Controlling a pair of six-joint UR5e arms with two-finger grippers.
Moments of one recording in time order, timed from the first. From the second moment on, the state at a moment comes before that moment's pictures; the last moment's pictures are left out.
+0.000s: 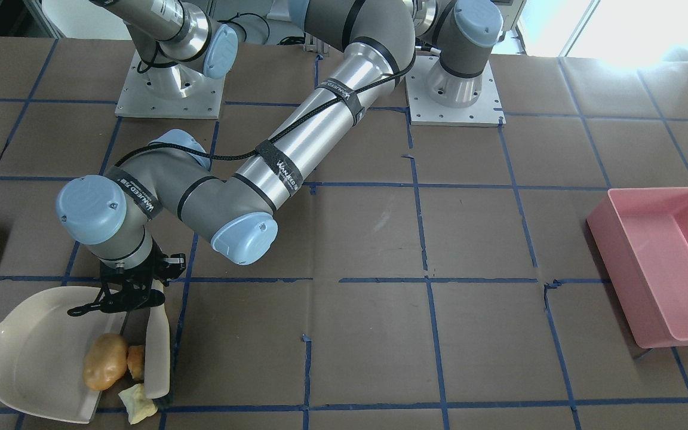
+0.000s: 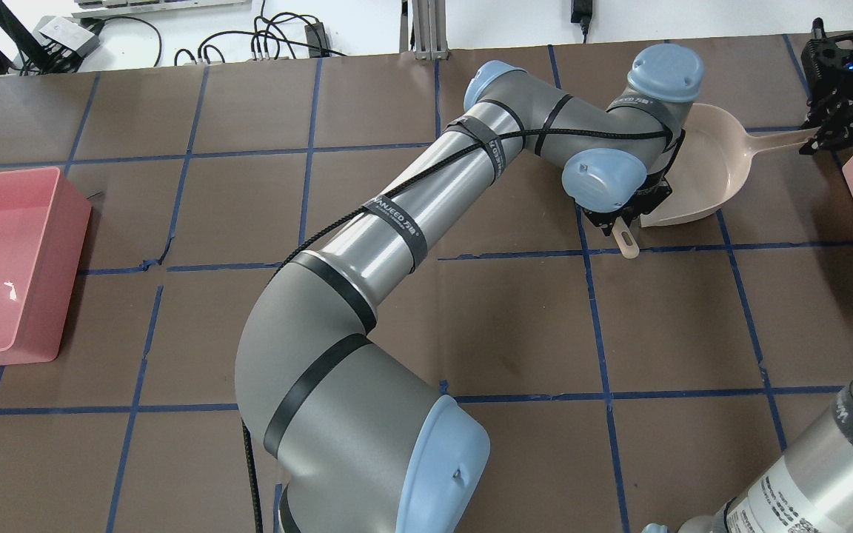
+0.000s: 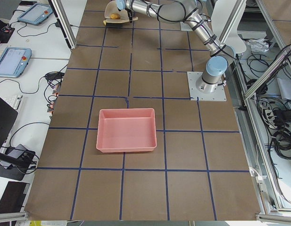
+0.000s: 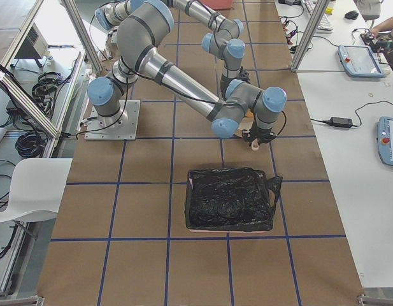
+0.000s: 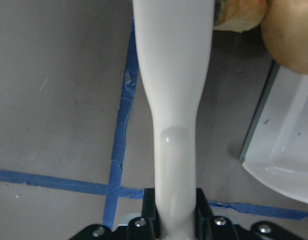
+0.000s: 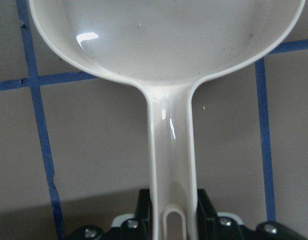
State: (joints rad) left arm -2.24 -2.65 -0.63 -1.43 1.48 -0.87; right arm 1.06 -0.98 1.33 -1.92 -1.52 -1.97
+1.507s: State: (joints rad) left arm -2.23 -2.67 -0.60 -1.48 1.44 -0.79; right arm 1.06 -0.98 1.33 -1.92 -1.52 -1.97
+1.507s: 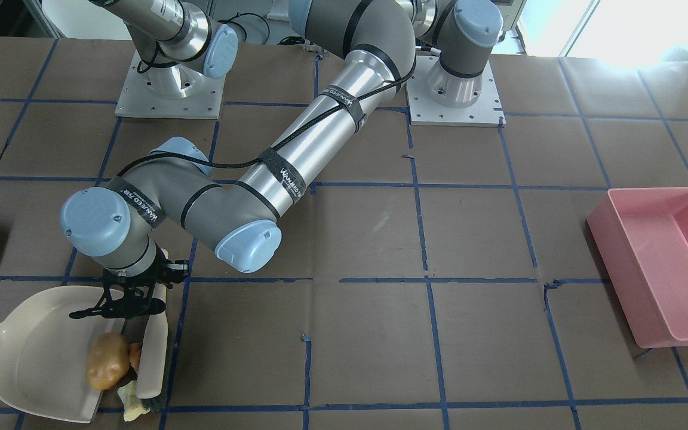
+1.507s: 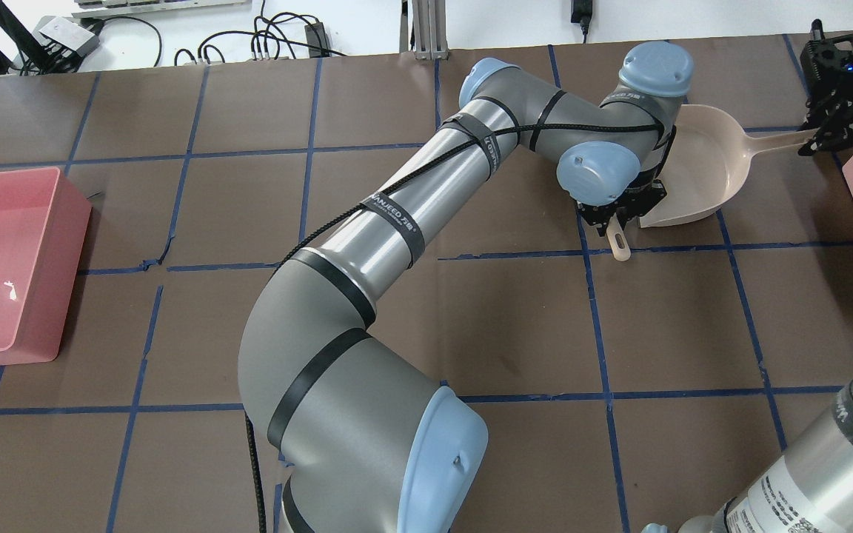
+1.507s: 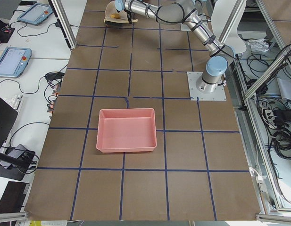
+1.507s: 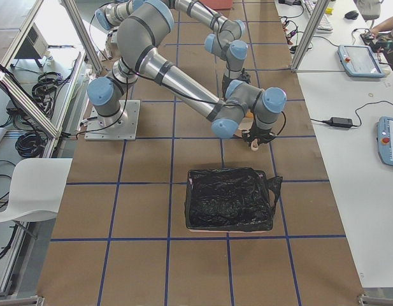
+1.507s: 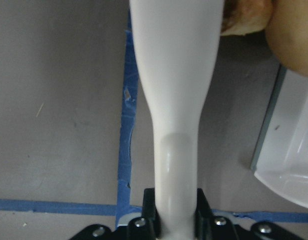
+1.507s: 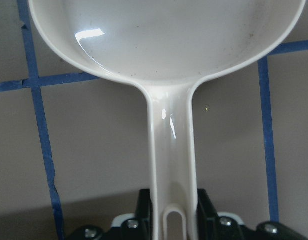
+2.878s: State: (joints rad) left arm -2.25 -2.66 -0.57 -1.54 1.42 -0.46; right arm 1.06 -0.97 1.33 -1.91 -1.52 -1.97
